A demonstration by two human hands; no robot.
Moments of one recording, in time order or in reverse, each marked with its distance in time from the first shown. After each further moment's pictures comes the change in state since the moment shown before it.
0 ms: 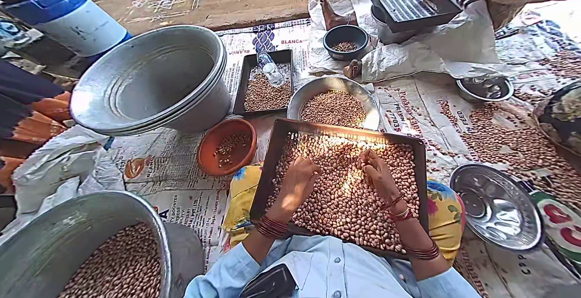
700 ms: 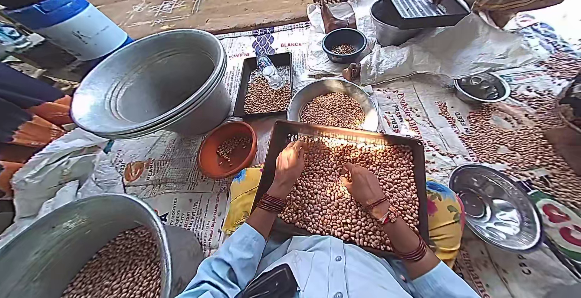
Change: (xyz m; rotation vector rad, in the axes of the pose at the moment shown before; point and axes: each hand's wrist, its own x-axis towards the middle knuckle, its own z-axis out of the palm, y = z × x) left_hand 0.043 -0.023 -0.015 0.032 0.071 -0.341; right_hand -0.004 -0.035 0.033 -0.845 -0.292 0.138
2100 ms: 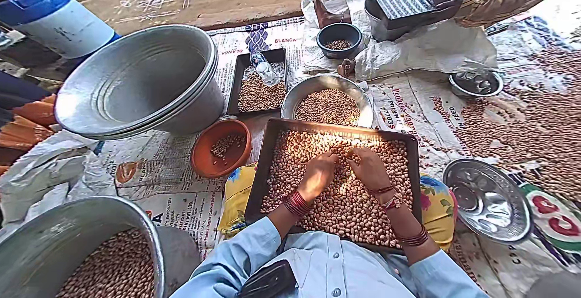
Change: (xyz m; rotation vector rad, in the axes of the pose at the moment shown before) left_hand -0.017 0.060 0.055 0.023 -0.167 0.366; right_hand 0.013 0.035 -0.014 0.148 0.309 -0.093
